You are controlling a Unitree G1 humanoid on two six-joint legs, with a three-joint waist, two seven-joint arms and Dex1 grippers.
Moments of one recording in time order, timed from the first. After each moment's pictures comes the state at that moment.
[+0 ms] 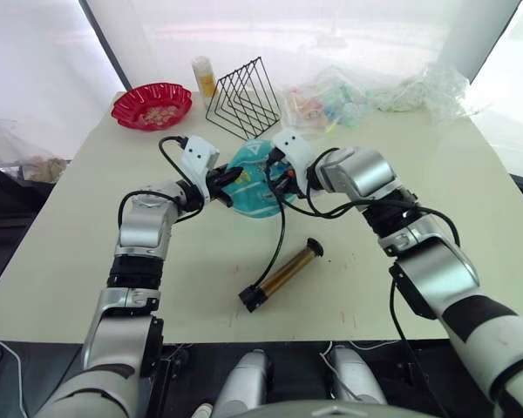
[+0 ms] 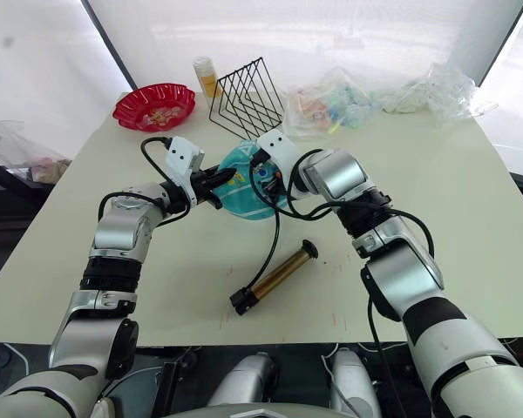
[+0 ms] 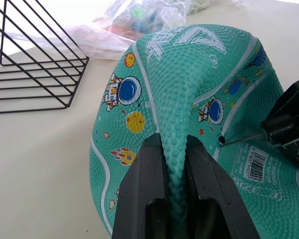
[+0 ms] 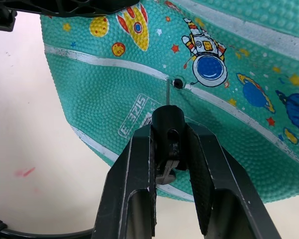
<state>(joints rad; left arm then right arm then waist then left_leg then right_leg) -0.67 0.47 0.05 0.32 -0.17 0.37 -0.75 -1.17 -0.14 0.37 0.51 0.18 1.00 0.62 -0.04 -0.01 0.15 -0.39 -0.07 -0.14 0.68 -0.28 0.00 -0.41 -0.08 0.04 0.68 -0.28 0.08</state>
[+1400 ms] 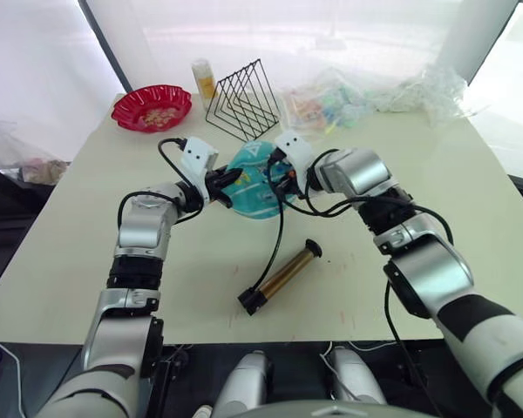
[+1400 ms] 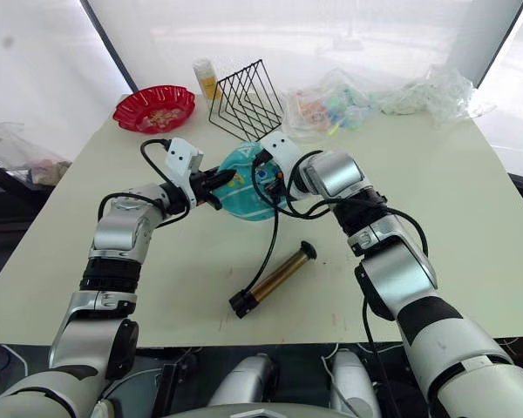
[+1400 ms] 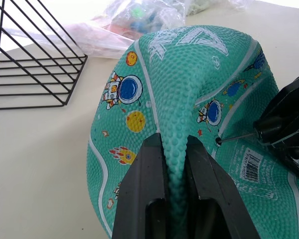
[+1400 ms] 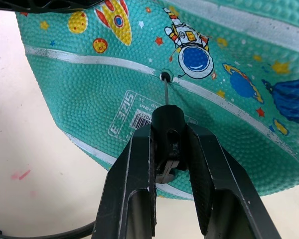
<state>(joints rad) -0.66 0.46 0.06 0.32 -0.18 0.40 -0.75 -1.19 -0.10 0.31 0.61 0.13 1.00 0.62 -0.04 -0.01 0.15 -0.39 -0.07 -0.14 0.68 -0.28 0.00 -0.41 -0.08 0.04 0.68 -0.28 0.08</state>
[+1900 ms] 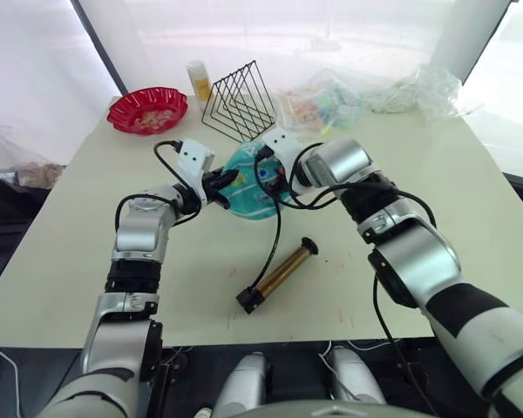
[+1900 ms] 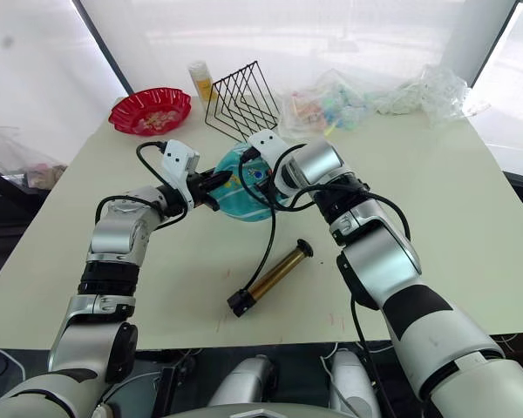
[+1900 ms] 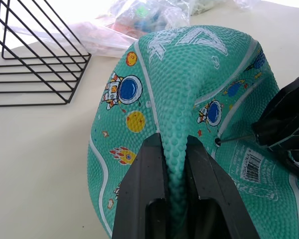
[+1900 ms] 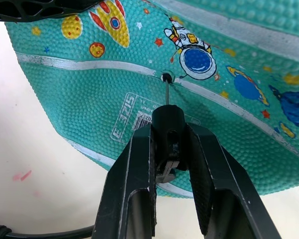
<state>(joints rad) -0.64 0.45 0.08 0.30 -0.18 0.41 -0.73 -1.33 0.00 0.29 0.81 0.08 1.03 0.60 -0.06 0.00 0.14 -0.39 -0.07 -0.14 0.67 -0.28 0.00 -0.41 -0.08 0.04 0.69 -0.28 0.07</state>
